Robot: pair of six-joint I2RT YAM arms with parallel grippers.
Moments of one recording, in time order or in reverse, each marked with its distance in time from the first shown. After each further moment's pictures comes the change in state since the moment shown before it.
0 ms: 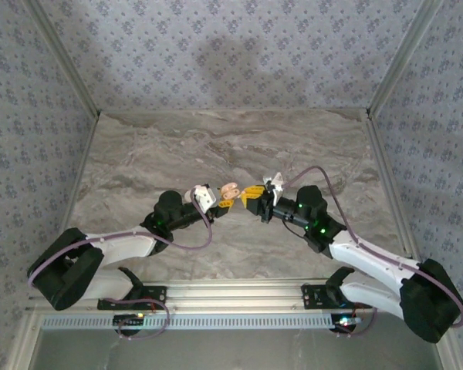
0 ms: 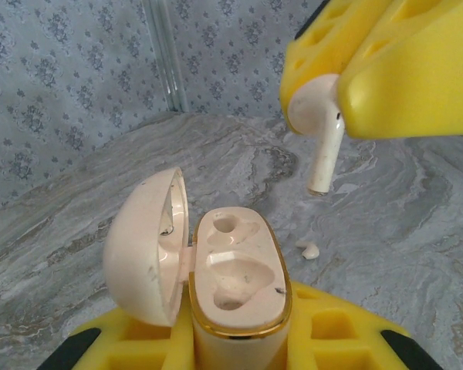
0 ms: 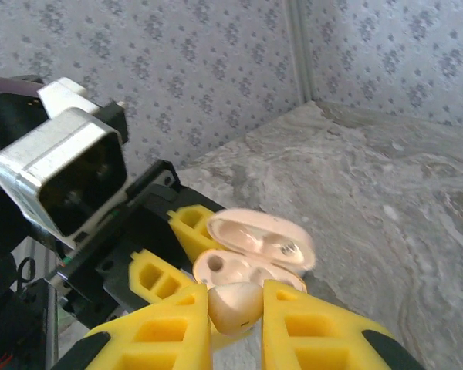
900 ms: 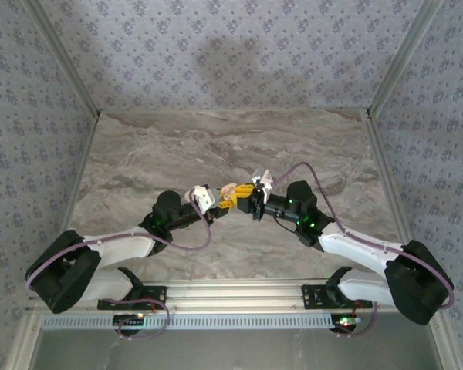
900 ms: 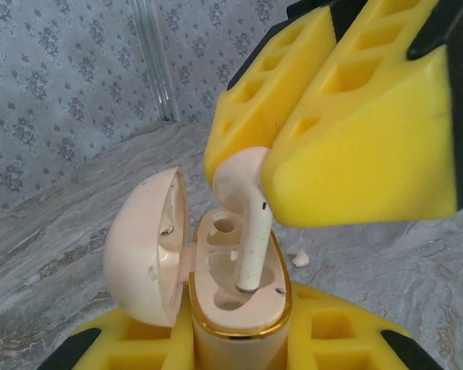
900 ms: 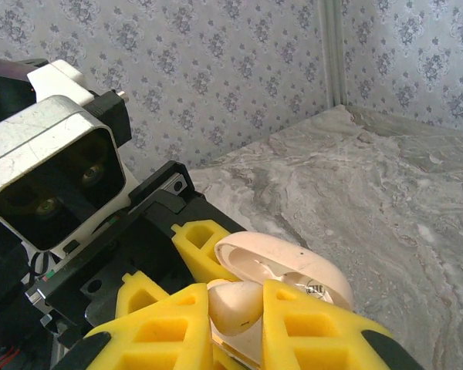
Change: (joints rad) left arm 0.000 -0.025 0.000 -0.005 0.027 0.000; right arm 0.026 0.136 0.043 0.102 -0.044 -0.023
